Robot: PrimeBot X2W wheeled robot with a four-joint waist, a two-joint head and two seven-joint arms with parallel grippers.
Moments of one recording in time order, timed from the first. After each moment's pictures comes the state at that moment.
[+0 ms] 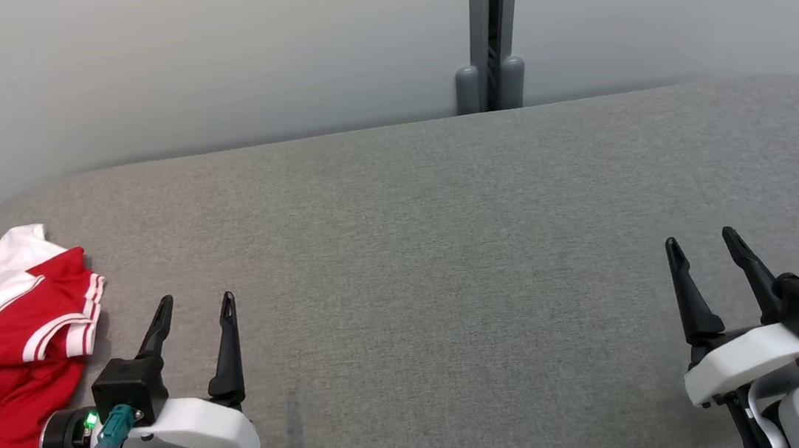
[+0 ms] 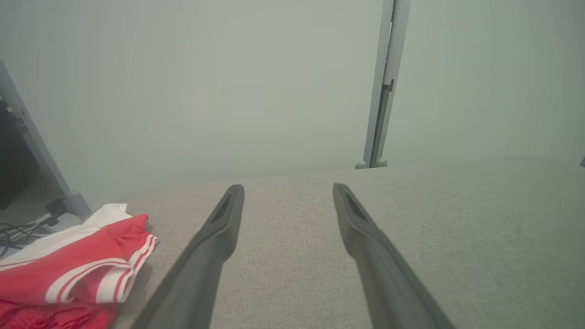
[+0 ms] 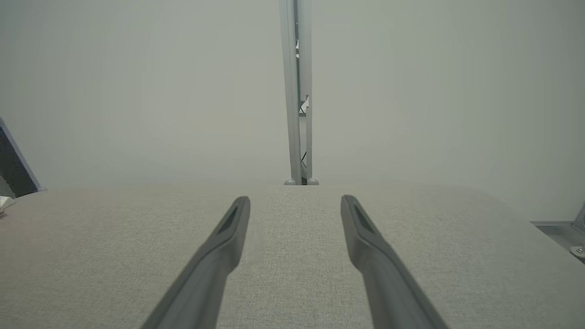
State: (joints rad) left arm -0.13 0.11 -0.11 0.23 -0.18 0.04 -0.13; right arm -0.21 -0.07 0.01 0.39 0.14 0.13 -0.26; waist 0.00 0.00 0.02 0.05
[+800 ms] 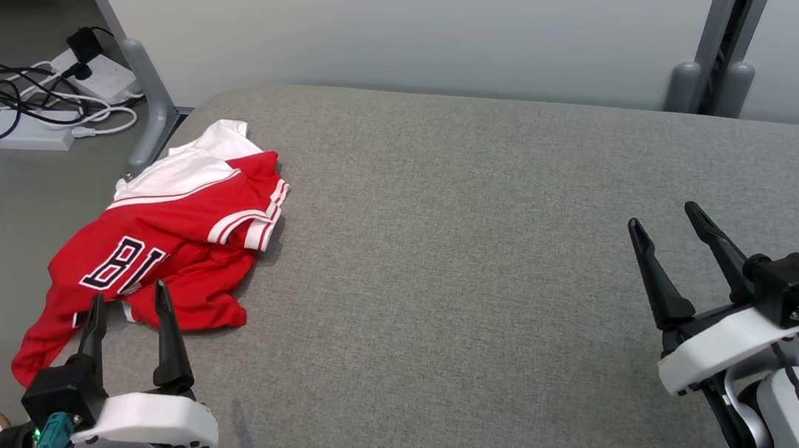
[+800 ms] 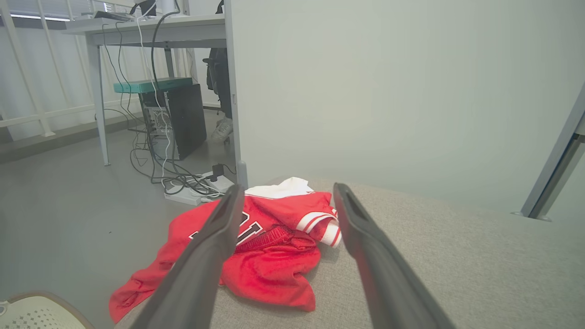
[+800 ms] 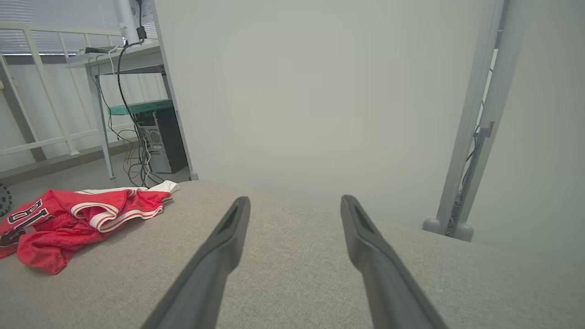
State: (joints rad) left arm -0.14 0.12 -0.03 0.22 -0.25 0.10 -0.18; right arm -0.23 -0.07 0.09 0.30 0.15 0.13 -0.23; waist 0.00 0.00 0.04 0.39
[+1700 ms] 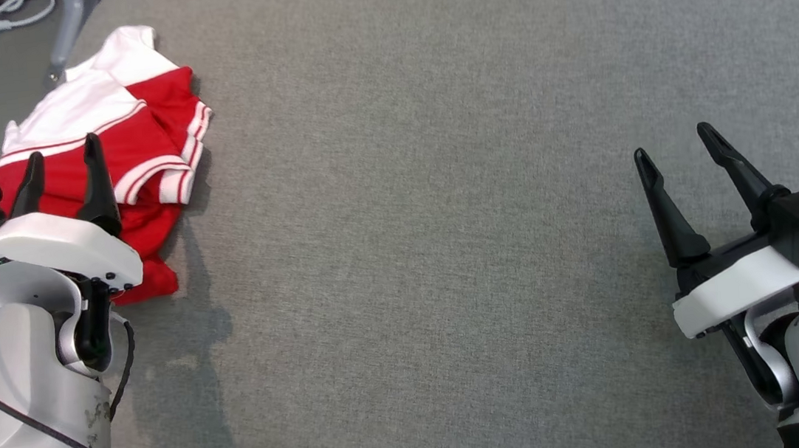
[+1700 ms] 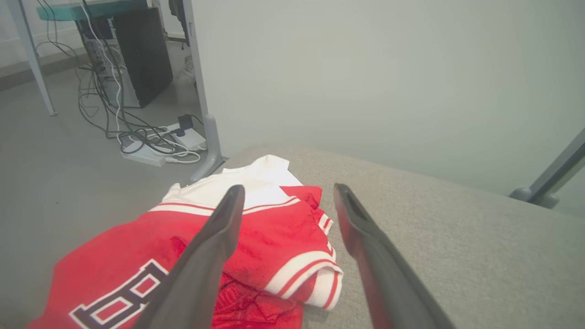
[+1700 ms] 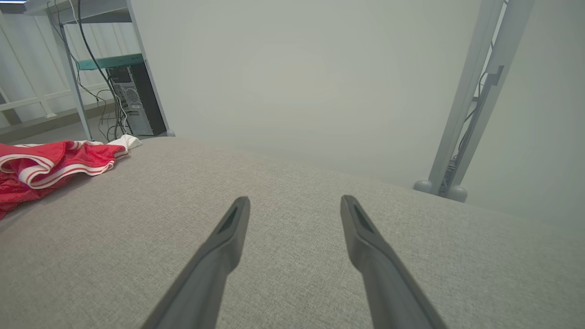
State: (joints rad) left arm -0.60 0.19 0.01 0.56 -0.42 -0.01 -0.05; right arm -0.29 -0.14 0.12 0.13 0.11 0.13 -0.11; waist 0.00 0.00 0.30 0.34
